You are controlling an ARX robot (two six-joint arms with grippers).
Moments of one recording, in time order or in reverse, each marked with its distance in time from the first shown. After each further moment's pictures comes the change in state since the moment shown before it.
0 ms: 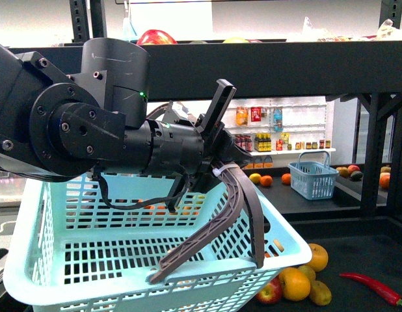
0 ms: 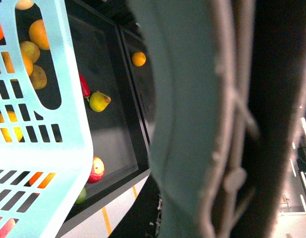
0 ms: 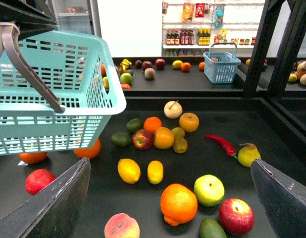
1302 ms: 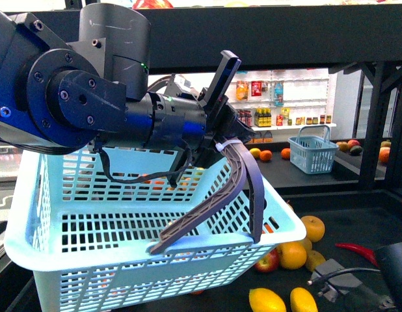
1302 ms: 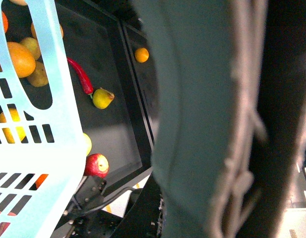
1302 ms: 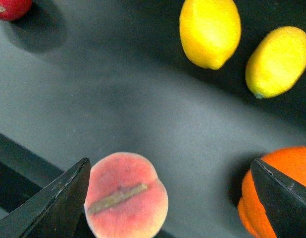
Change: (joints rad) left arm -0.004 0.007 0.000 0.000 0.002 0.006; right arm 0.048 2.382 1.098 0.463 -0.288 -0.378
